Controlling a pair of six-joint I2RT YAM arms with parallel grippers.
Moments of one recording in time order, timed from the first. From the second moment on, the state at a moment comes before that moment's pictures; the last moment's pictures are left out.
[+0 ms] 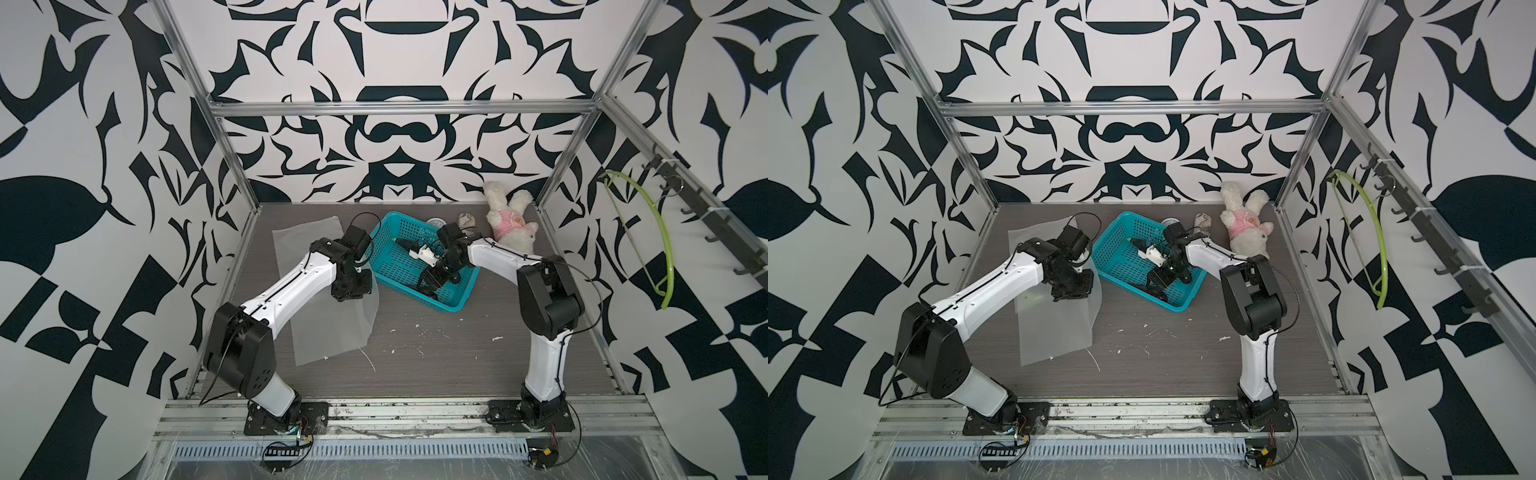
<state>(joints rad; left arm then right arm) -0.55 1.58 1.31 -1.05 0.11 -0.50 0.41 1.99 1.42 -0.70 -0.48 -0.37</state>
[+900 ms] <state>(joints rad) -0.55 1.58 1.31 -1.05 0.11 -0.50 0.42 2.01 1.43 -0.78 -0.50 -0.34</state>
